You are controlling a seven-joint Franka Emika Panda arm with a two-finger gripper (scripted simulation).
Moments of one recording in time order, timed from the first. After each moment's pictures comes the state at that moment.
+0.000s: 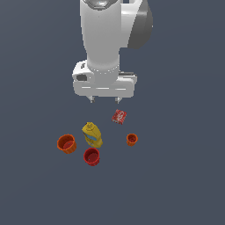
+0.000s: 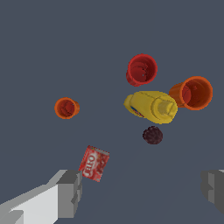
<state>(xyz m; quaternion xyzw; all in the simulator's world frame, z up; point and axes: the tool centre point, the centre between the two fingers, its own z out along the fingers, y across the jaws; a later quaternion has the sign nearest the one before) -0.009 -0.029 0.289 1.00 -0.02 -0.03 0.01</state>
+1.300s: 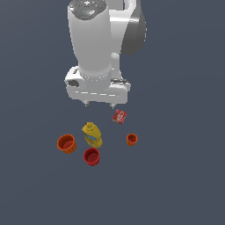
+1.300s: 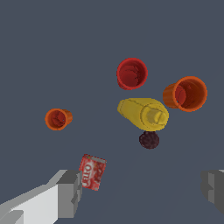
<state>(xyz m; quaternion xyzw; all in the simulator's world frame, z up) 0.007 -0.049 0.279 1.00 -0.06 -0.03 0.01</state>
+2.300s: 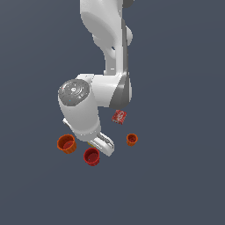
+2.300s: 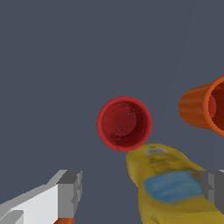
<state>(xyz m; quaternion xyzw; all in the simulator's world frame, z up) 0.104 -0.083 0.154 0.95 -0.30 -0.01 0.00</state>
